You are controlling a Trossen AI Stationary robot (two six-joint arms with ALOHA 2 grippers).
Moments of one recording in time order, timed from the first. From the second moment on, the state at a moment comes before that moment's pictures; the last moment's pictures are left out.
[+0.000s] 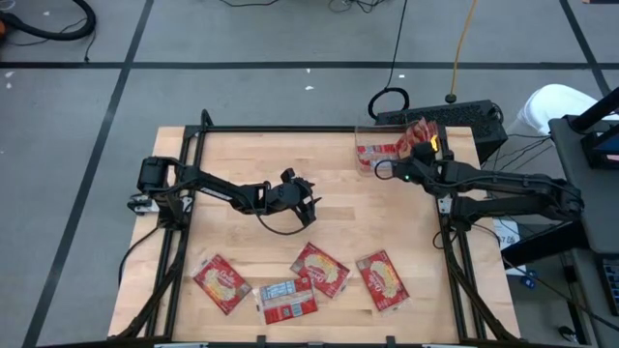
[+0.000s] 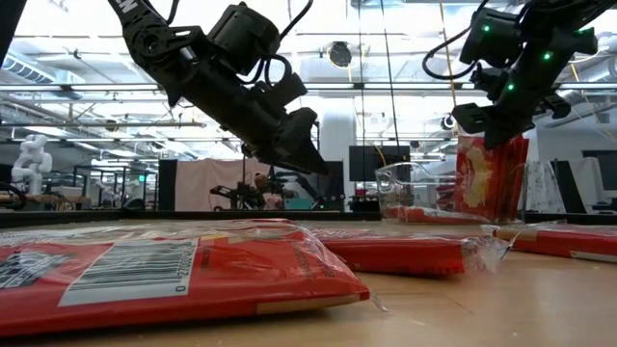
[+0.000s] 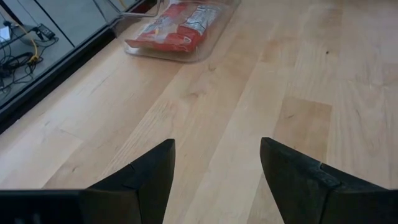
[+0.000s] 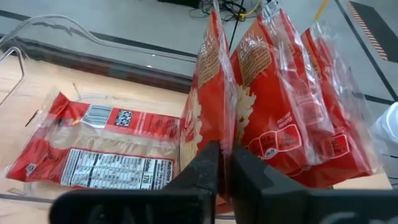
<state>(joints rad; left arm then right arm) 0.03 1.80 0.86 0.40 -0.38 -0.11 -0.34 0.94 0.56 -0.72 0.89 0.80</state>
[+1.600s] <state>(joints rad) 0.11 1.80 0.86 0.48 -0.36 -0.04 -0.59 1.18 0.95 -0.44 0.02 -0.18</state>
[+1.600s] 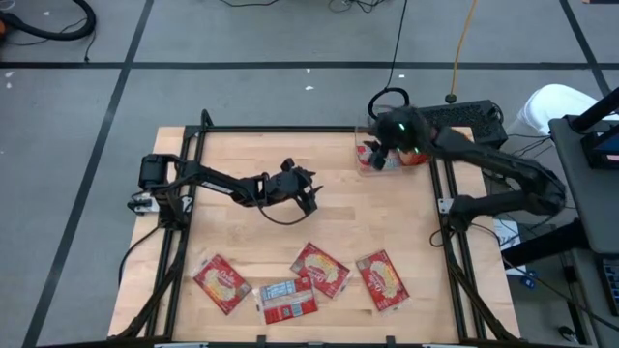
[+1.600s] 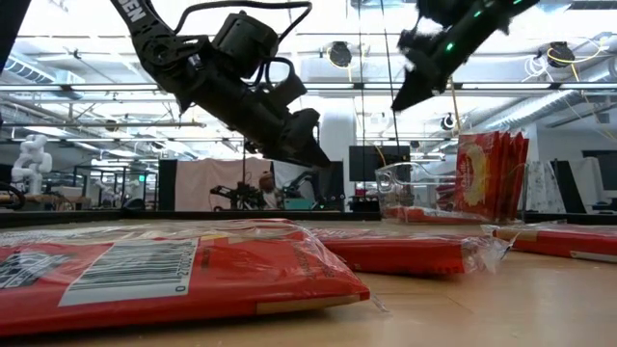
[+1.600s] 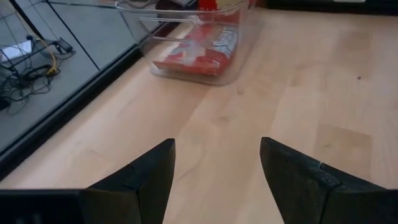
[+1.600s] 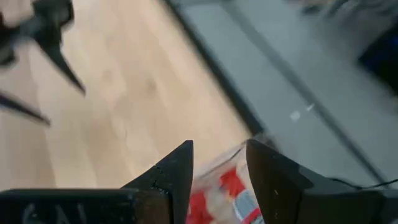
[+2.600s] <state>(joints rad) 0.09 1.80 0.86 0.44 -0.36 -0.05 -0.82 1.67 1.09 -0.66 -0.21 -0.77</state>
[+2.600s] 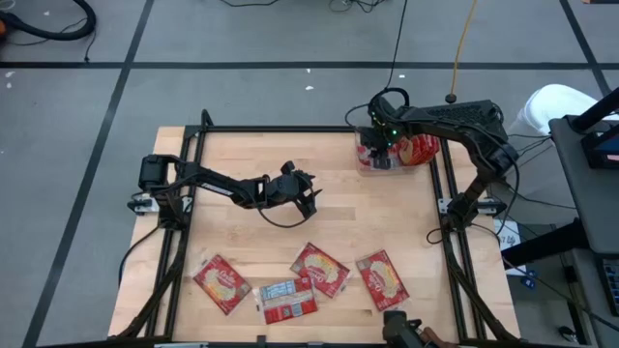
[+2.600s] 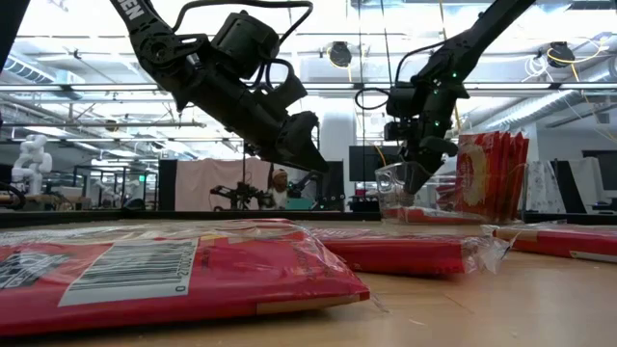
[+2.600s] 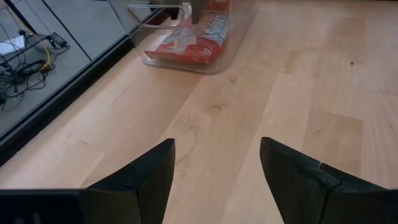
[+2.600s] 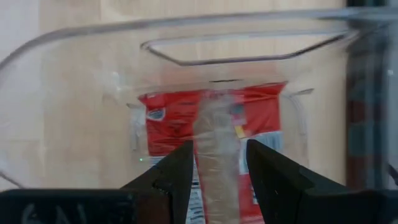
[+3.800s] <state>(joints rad) 0.09 1.80 0.86 0.44 -0.36 0.00 -0.82 1.68 0.98 -0.53 -0.11 -0.90</state>
